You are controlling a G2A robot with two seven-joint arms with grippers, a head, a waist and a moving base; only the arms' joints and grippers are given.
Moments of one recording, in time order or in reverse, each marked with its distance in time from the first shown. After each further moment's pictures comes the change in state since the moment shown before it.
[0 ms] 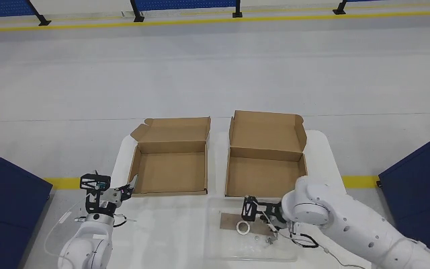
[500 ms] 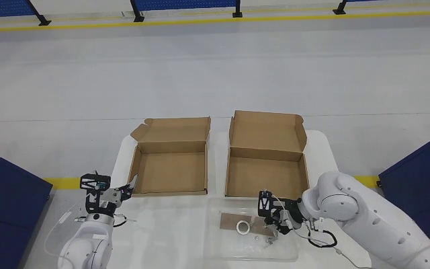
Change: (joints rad) left arm 0.000 0.000 0.000 0.000 0.000 0.000 0.000; right arm -0.107 0.080 0.166 0.005 0.227 -0.149 -0.069
